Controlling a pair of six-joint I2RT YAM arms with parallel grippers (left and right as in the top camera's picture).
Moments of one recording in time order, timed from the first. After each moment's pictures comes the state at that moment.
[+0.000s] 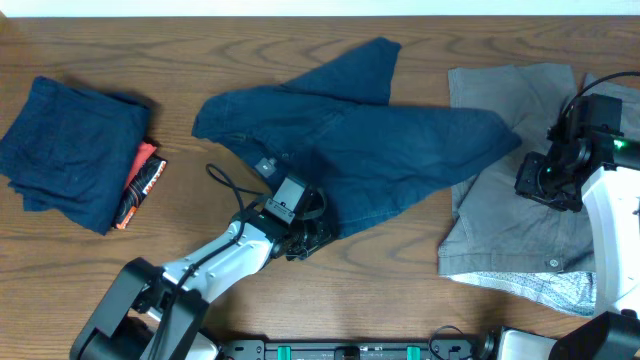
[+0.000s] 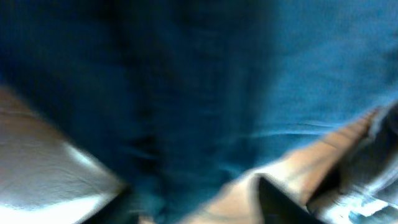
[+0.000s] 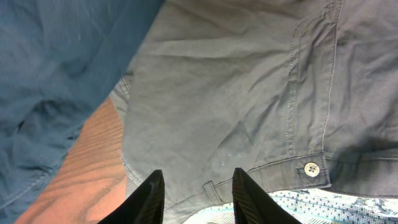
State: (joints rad) left arm -0.59 1.55 0.63 -0.22 0.37 -1.07; right arm -0.23 1.45 1.20 -1.11 -0.02 0.20
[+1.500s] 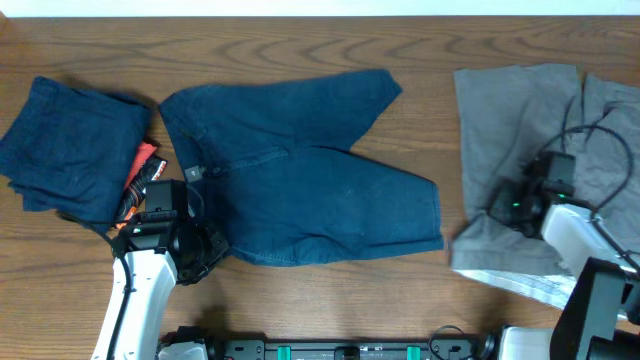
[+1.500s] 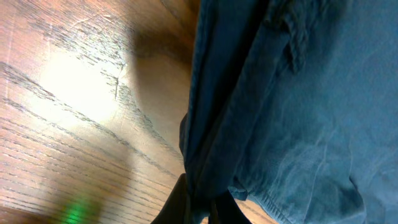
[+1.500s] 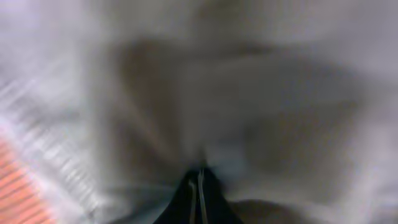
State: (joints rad) left arm 0.09 1.14 0.63 -0.91 0.21 -0.61; right arm -0.30 1.54 0.67 -0.38 0.01 0.30
